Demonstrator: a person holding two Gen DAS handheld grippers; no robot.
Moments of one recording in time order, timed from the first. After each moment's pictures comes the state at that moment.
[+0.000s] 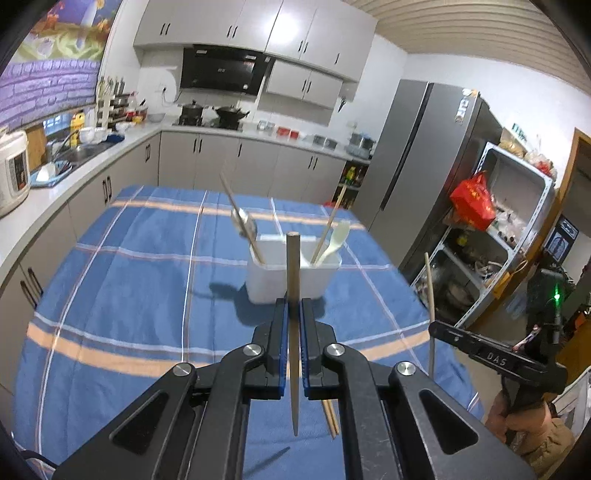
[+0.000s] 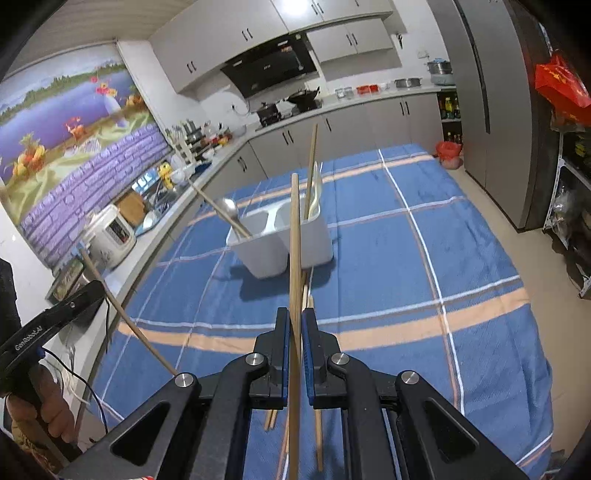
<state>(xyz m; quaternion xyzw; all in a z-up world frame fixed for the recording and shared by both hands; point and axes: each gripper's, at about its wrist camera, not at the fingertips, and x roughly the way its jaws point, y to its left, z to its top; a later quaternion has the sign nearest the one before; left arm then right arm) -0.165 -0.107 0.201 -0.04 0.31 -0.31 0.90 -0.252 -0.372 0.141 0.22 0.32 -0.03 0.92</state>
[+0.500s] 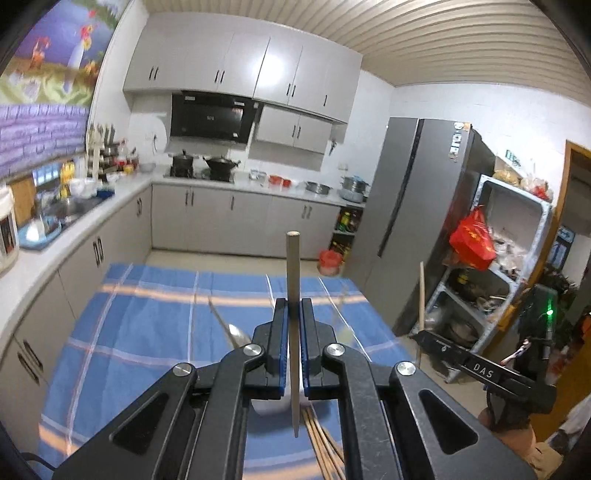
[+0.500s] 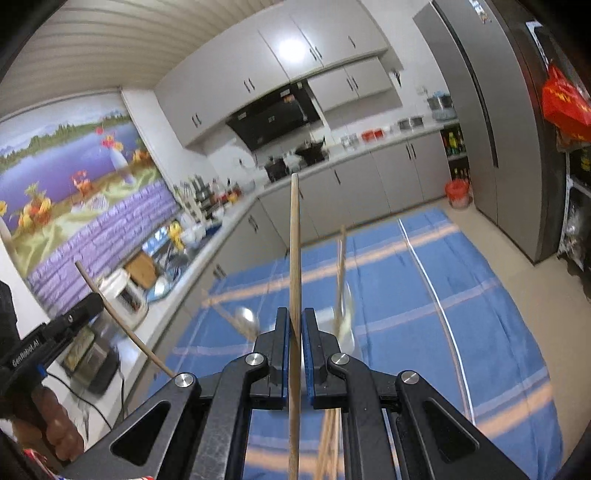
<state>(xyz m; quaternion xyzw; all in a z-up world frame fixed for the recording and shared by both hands) -0.067 -0.153 0.286 -0.03 0.22 -0.32 0.92 -0.143 -0.398 0.210 0.24 0.21 -0.04 0.95</state>
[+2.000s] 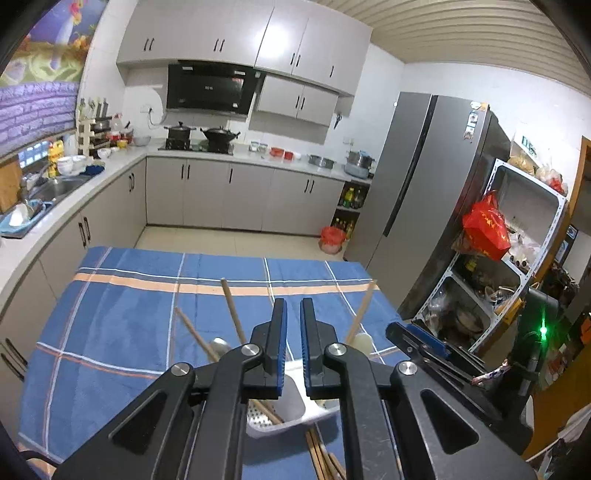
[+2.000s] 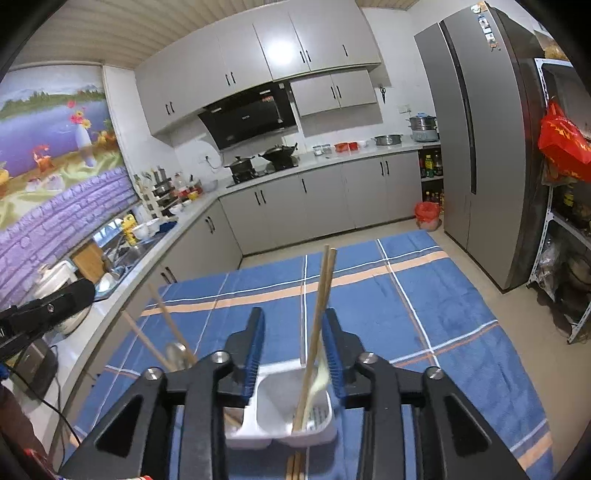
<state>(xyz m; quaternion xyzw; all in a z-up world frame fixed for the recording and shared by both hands) -0.002 -0.199 0.243 -0.03 0.28 -0.32 0.90 -0.076 -0.392 0.174 0.18 0.24 -0.11 0.95</state>
